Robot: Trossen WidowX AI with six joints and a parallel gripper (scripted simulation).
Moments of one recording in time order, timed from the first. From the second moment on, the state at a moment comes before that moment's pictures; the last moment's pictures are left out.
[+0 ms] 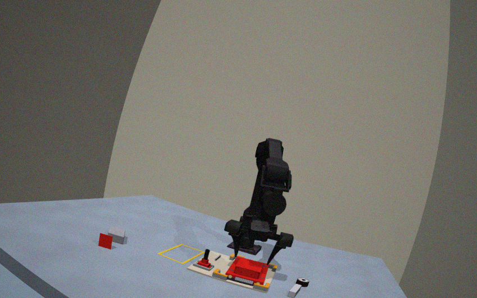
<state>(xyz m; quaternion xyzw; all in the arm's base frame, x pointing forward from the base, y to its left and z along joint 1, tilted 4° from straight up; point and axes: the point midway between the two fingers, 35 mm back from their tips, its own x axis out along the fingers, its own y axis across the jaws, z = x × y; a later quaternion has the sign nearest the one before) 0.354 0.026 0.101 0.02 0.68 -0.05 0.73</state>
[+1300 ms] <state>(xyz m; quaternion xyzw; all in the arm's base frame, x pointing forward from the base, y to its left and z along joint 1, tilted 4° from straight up) 0.353 0.025 0.083 0.02 0.68 -0.05 0.73</state>
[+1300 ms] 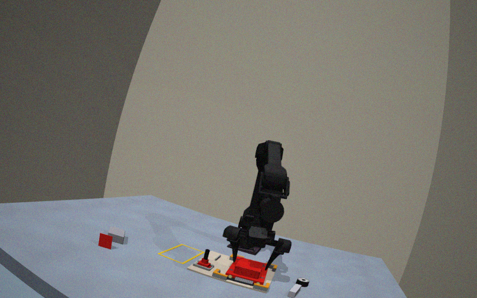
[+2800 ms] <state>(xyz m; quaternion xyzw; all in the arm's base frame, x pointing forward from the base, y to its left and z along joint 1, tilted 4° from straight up) 0.353 0.025 0.077 0.02 0.69 -0.05 0.73</state>
